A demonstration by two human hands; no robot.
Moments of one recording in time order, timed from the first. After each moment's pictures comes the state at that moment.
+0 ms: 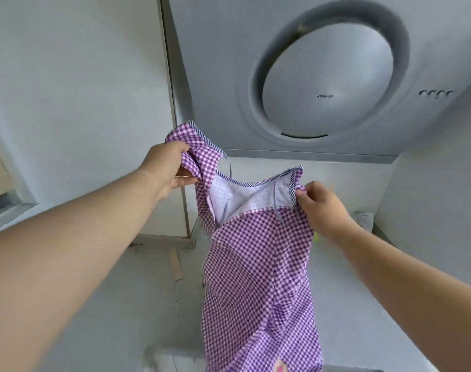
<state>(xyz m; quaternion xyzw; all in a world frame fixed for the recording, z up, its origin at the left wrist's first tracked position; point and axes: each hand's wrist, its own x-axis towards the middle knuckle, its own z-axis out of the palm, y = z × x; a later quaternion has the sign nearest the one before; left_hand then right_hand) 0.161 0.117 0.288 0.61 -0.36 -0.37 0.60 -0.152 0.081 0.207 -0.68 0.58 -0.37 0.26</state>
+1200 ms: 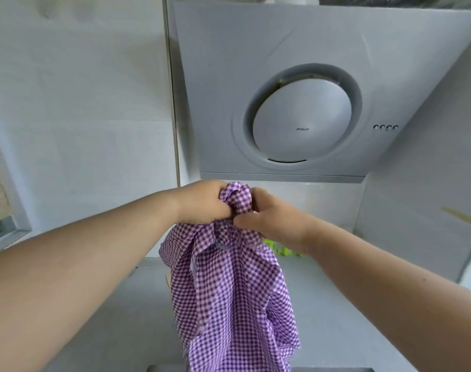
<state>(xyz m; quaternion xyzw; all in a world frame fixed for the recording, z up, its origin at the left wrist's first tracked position) 0.121 0.223 0.321 0.57 -0.77 -0.20 0.20 -0.074 0.205 0.279 -0.76 0.40 -0.29 0.42</state>
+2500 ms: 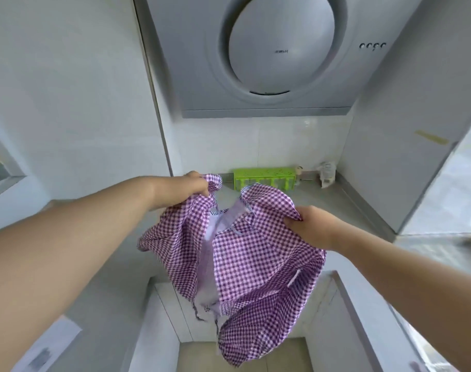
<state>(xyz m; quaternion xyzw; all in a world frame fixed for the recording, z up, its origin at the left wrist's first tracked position) 0.095 0.277 0.228 0.67 -0.63 -0.39 0.07 -0.221 0.272 0.149 -0.75 0.61 -0.07 0.23</state>
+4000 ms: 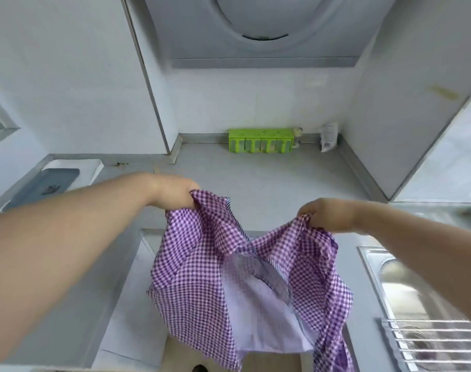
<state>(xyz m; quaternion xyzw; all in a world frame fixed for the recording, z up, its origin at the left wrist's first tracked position) 0.028 0.302 0.145 0.62 -0.73 -0.25 -0.13 -0.327 0.283 0.106 -0.78 0.54 0.09 0.30</state>
